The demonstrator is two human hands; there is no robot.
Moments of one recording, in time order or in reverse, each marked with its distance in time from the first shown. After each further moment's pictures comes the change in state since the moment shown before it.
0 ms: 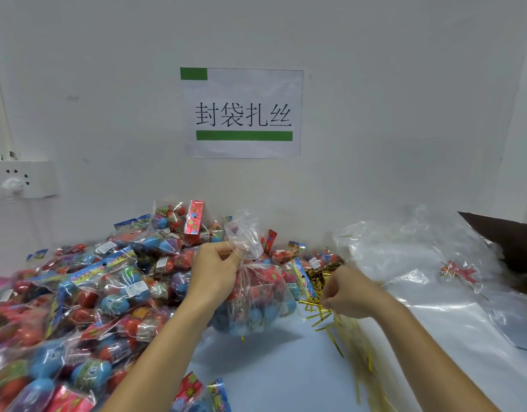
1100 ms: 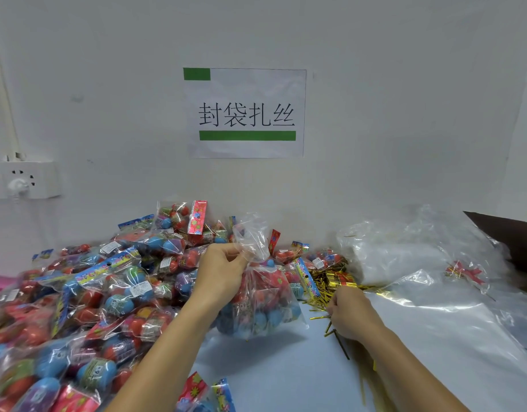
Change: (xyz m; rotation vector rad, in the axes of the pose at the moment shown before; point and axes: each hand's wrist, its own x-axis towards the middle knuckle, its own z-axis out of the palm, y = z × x) left_hand -0.001 0.003 0.000 0.038 -0.076 -0.016; right_hand 0.018 0.016 0.057 0.010 0.162 0.217
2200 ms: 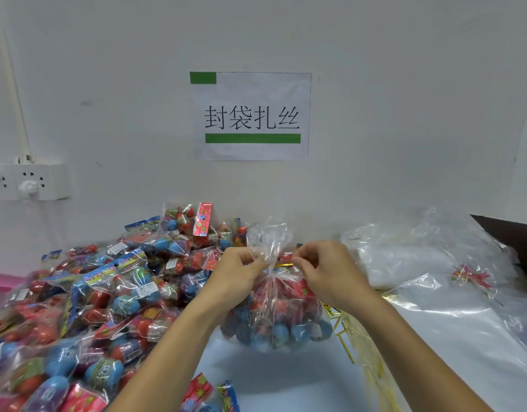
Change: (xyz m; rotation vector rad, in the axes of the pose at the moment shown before) left_hand -0.003 0.004 0.002 -0.065 -0.218 0.023; right_hand -0.037 -0.074 -0.062 0.377 0.263 -0.548
